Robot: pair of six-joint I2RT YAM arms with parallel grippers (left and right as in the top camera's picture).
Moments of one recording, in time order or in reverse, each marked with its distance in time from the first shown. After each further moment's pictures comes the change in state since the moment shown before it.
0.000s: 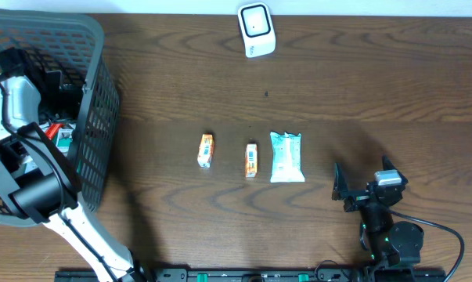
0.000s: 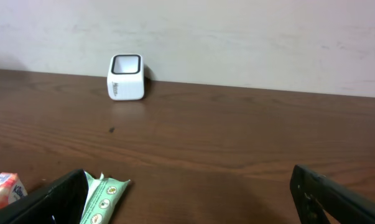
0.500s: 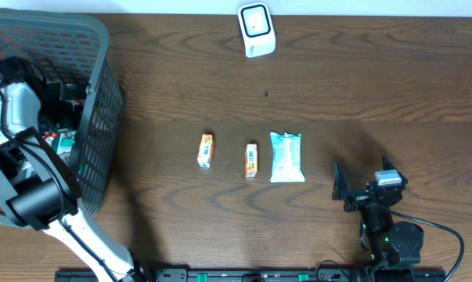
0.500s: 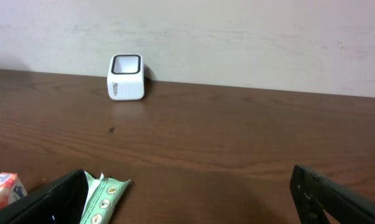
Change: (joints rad) left arm 0.011 -0.056 -0.109 -0.006 -0.034 -0.019; right arm 0.000 0.000 0.000 0.000 0.000 0.000
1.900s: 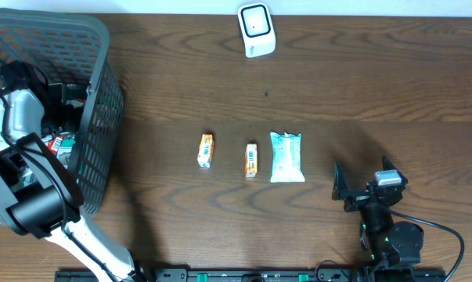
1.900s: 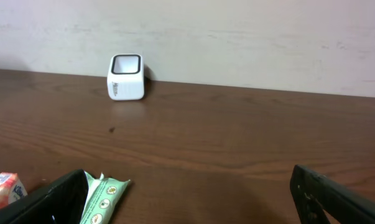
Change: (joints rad) left arm -0.006 -0.071 -0.089 0.064 -0.011 -0.007; right arm 0.000 0.000 0.000 0.000 0.000 0.000
